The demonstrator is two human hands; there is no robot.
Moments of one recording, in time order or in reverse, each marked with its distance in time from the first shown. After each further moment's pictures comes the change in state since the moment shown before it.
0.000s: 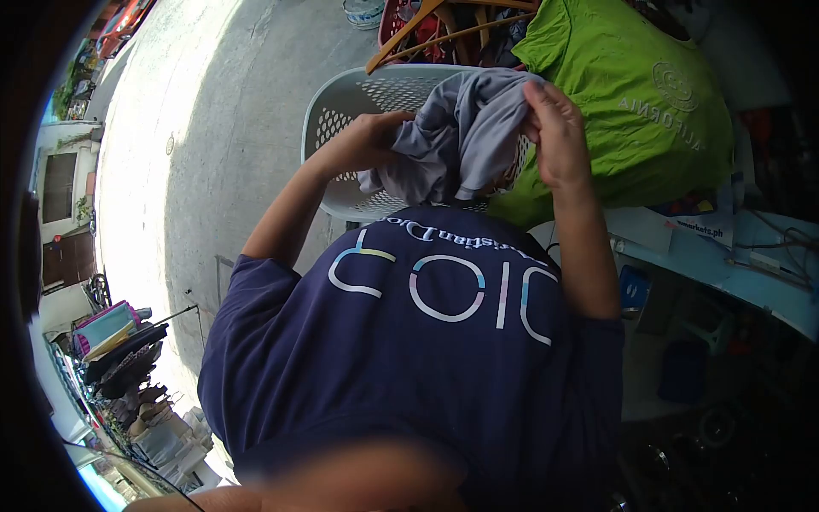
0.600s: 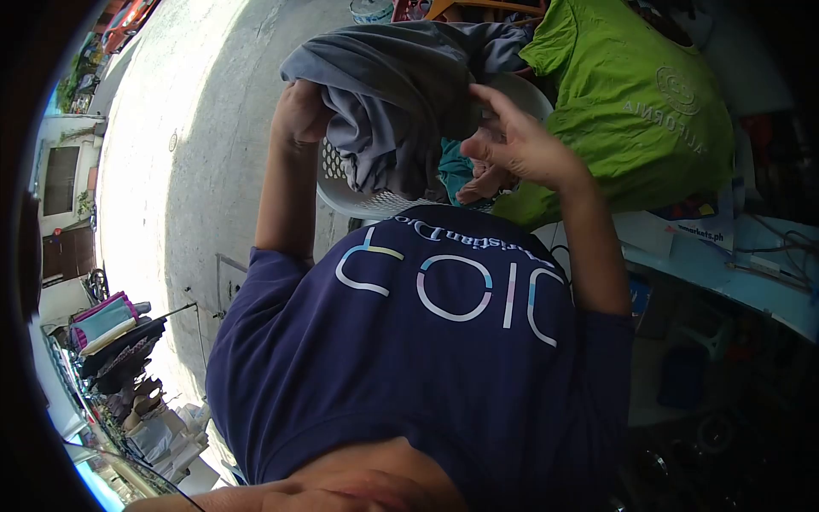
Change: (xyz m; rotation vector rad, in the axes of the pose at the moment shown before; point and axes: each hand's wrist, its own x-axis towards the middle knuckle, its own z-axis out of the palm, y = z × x) left_hand -0.020 -0.012 -0.049 -1.269 0.263 0.438; right_hand -0.005 0.002 0.018 -0.565 -0.511 0.181
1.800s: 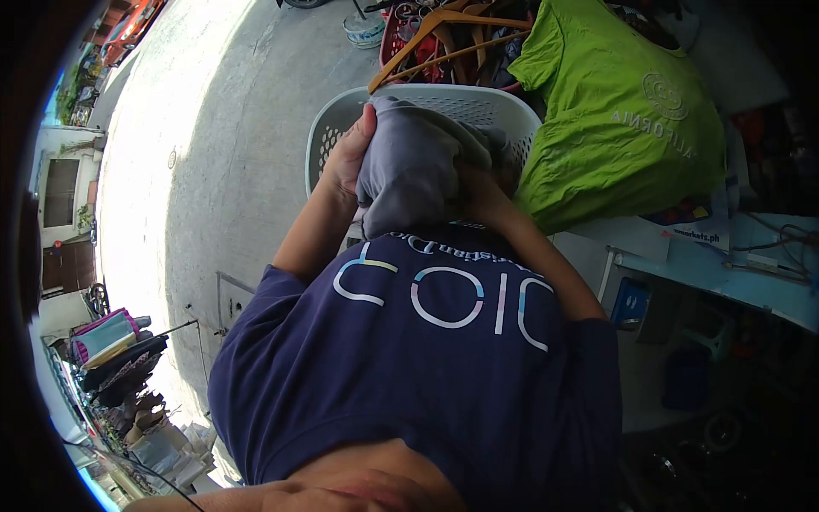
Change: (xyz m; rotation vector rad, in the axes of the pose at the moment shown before) left_hand -0.003 -0.051 0.064 -0.525 0.034 -0.203; right_hand 0.007 0.079 0.050 -0.551 0.078 0.182
